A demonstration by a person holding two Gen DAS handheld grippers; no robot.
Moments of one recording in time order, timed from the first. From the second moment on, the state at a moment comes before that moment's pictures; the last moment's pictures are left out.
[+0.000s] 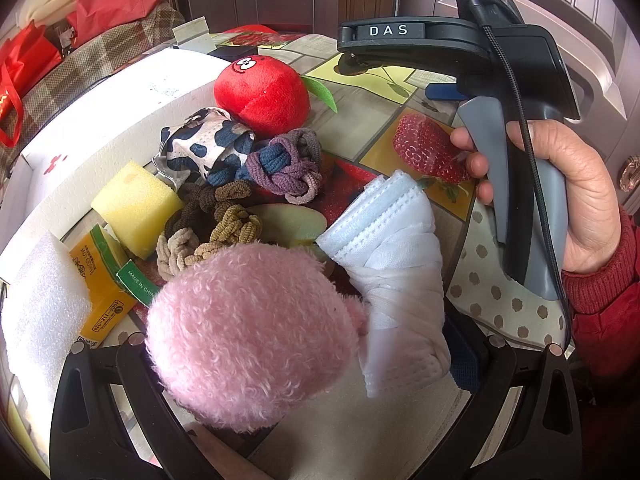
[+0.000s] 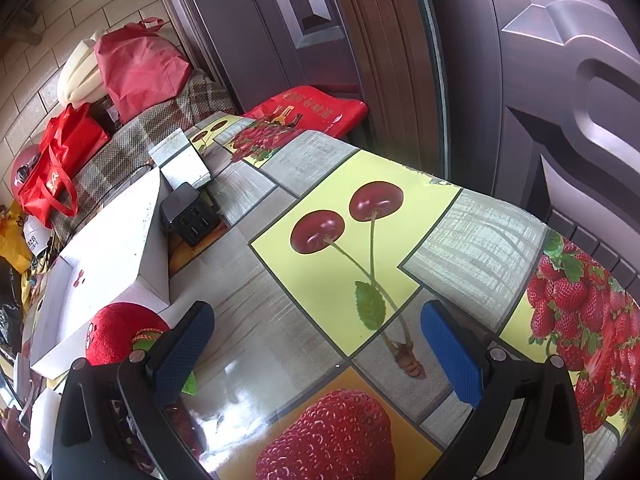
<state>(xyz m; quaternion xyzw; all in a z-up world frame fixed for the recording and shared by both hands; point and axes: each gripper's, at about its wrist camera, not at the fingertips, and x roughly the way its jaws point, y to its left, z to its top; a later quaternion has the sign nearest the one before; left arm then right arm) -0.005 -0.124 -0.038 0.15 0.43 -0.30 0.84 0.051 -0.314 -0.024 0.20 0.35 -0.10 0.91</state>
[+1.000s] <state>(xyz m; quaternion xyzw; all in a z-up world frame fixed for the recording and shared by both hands) -0.005 -0.124 -0.038 0.15 0.43 -0.30 0.84 0.017 -0.339 -0.014 0.30 0.23 -0.05 0.92</state>
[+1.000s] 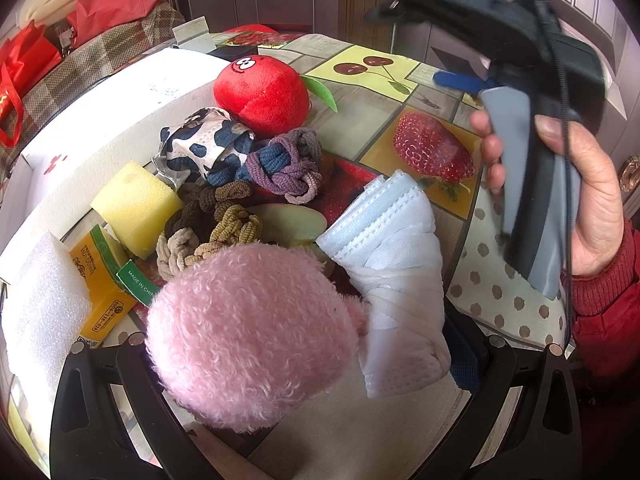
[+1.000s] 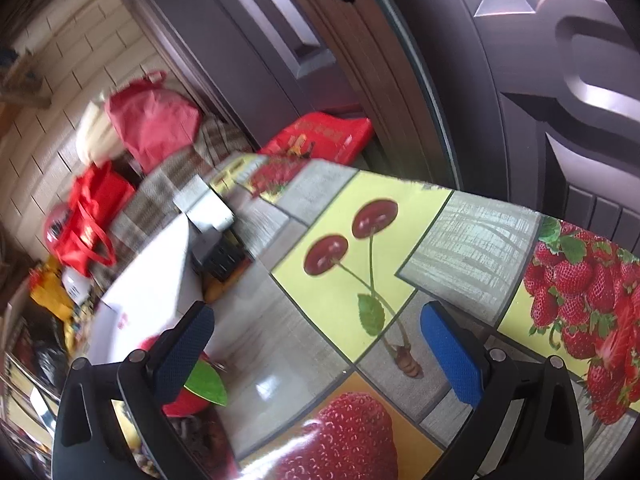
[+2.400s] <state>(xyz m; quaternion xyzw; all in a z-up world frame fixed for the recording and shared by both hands) -0.011 0.057 -0.043 0.10 0.42 -0.21 0.87 -0.020 -0.191 -0.031 -0.08 0.42 0.26 0.86</state>
